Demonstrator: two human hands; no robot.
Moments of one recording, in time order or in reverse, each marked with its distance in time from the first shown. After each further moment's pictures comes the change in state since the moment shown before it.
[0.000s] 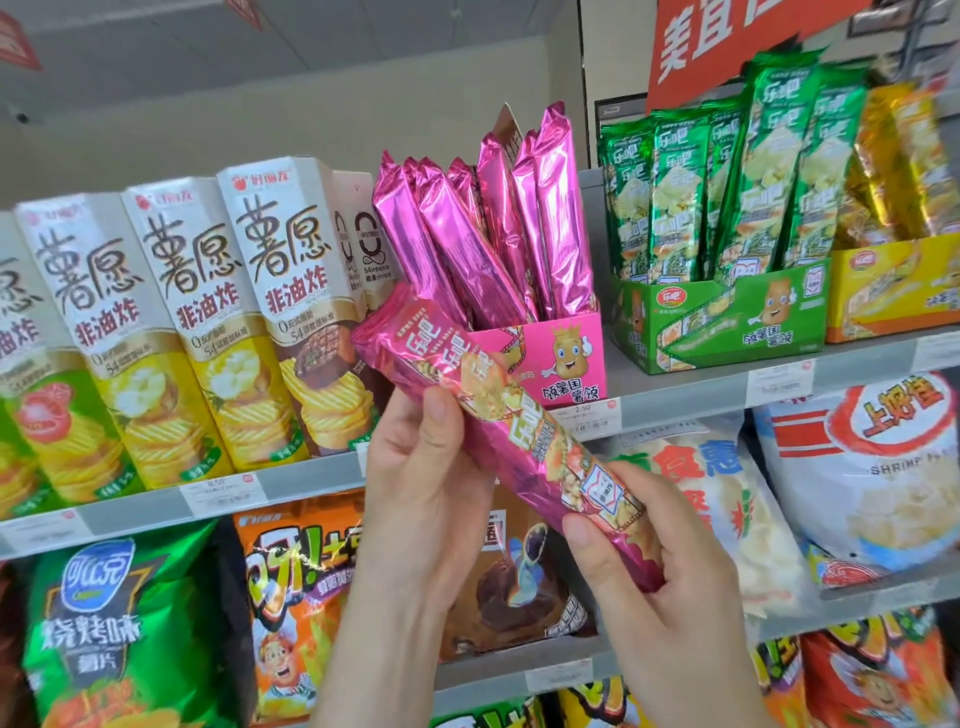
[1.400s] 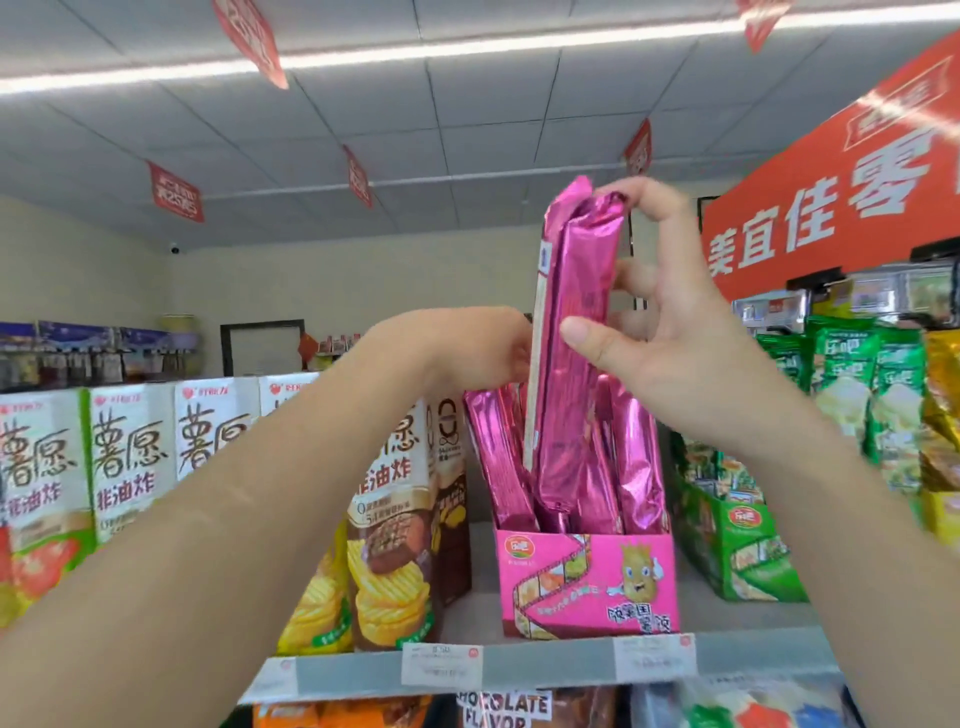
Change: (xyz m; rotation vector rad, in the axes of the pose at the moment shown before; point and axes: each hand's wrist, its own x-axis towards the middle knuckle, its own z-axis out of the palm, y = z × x) left_hand 0.185 0.146 0.054 1.749 -0.719 0.285; right_hand 0.238 -0.129 -0.001 0.250 -0.392 -0.564
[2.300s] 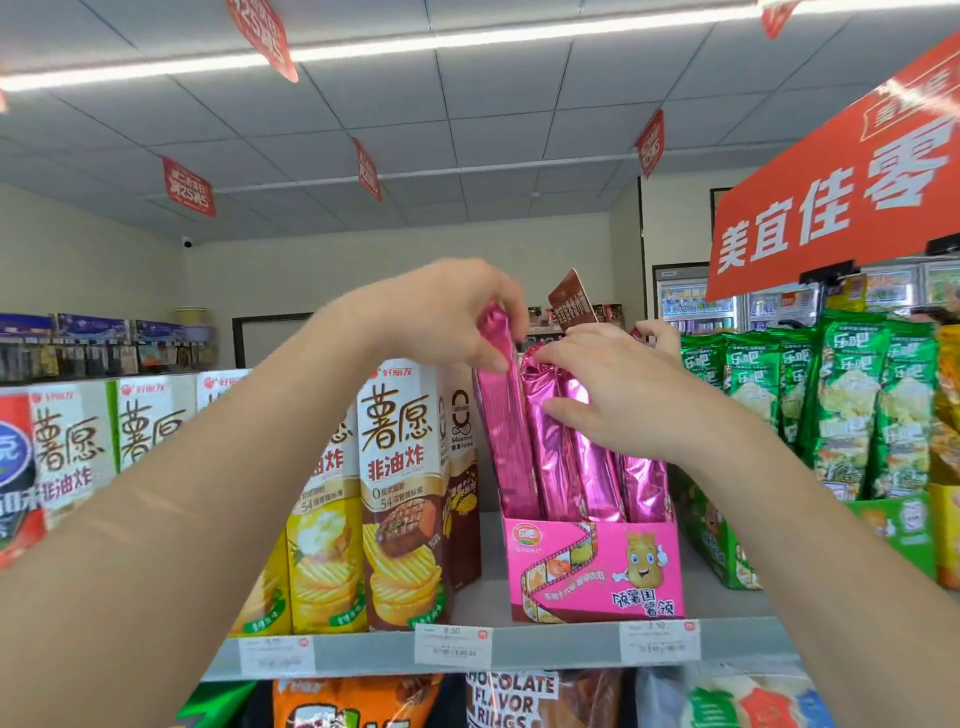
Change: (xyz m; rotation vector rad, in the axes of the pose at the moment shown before) left_hand -0.032 -0.010 -0.026 -0.029 0.144 -0.034; right_hand 0.003 0.037 0.019 -1.068 -0.363 0.163
